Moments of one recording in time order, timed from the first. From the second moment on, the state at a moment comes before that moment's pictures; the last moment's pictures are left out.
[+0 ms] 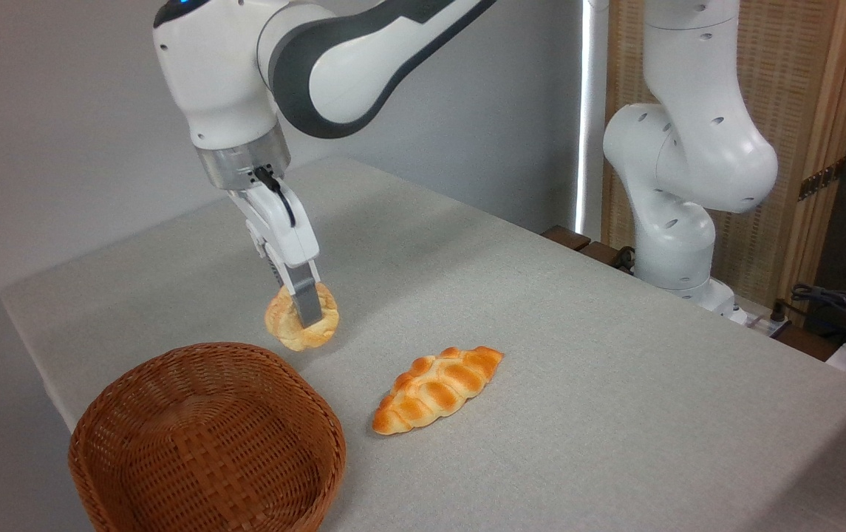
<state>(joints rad) -0.11 0.09 -0.17 -1.83 -0.05 1.85 0.66</state>
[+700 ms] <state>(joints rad) -0.11 0.12 -0.16 -1.75 -0.05 2.10 0.66</state>
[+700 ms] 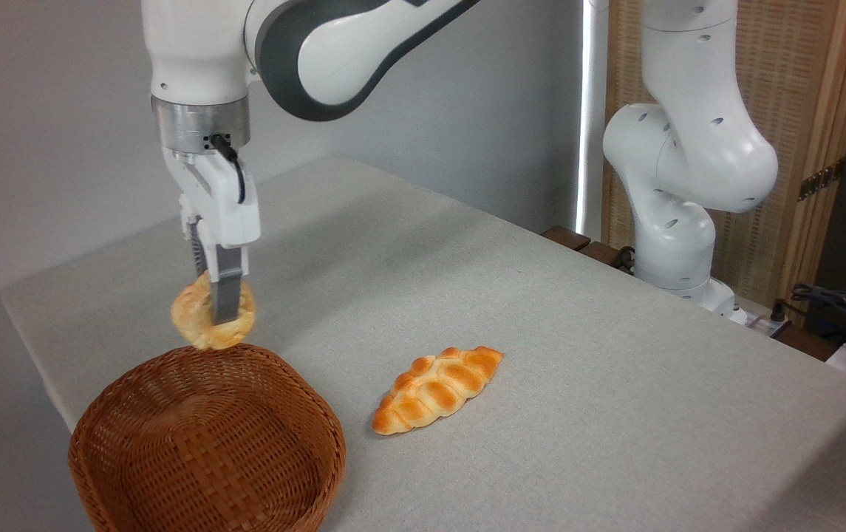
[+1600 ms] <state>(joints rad) -0.10 0.23 -0.14 -1.73 -0.05 2.21 0.66</state>
